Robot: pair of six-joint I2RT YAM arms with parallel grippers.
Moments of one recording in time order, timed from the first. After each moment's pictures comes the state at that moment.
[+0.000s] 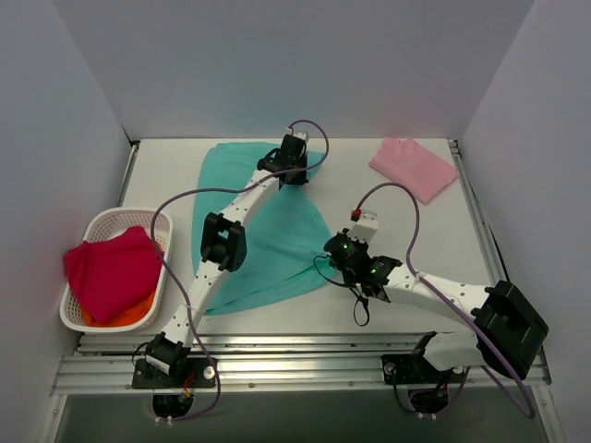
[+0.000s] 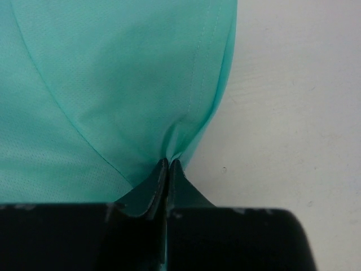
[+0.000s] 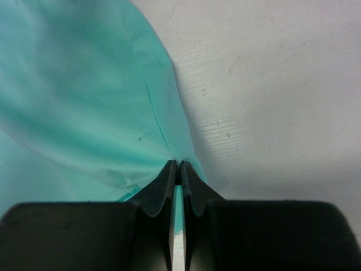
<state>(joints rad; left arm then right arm) -0.52 2.86 2.79 -0.66 -0.05 -0.36 0.84 1.30 0.67 -0.13 0.66 0.85</state>
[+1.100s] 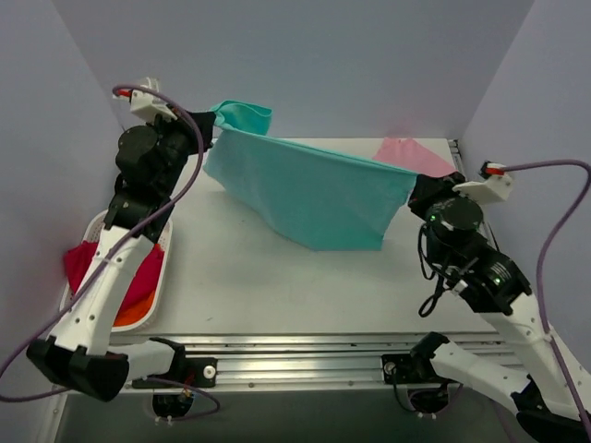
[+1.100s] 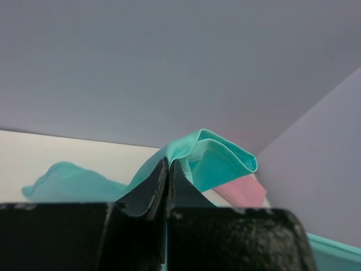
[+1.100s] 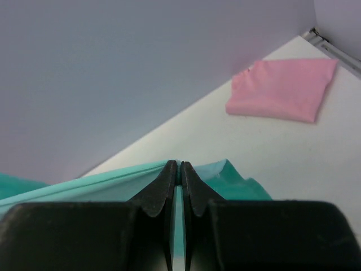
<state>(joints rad) -0.31 1.31 1.48 -0.07 -0.08 -0.50 0.65 0.87 1.14 -0.45 0.85 0.70</state>
